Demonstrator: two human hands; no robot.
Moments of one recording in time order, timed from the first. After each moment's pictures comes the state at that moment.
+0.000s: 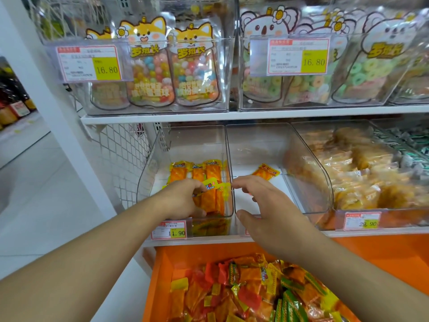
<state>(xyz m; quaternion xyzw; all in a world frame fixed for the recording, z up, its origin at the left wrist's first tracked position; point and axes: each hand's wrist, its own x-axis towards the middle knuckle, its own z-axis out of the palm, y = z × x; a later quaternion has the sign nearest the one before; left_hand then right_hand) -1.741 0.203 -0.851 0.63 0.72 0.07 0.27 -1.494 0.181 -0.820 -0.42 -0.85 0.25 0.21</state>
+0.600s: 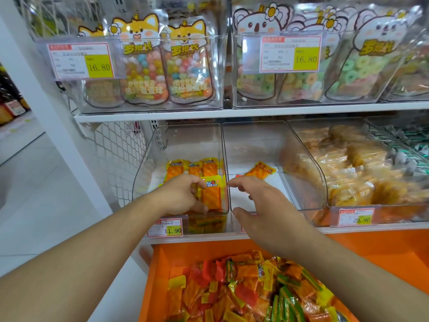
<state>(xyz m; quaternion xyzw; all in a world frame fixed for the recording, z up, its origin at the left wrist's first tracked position) -1.736 0.208 -0.852 0.59 0.71 0.15 0.34 -1.492 0.180 -0.817 -0.43 -0.85 0.24 0.19</state>
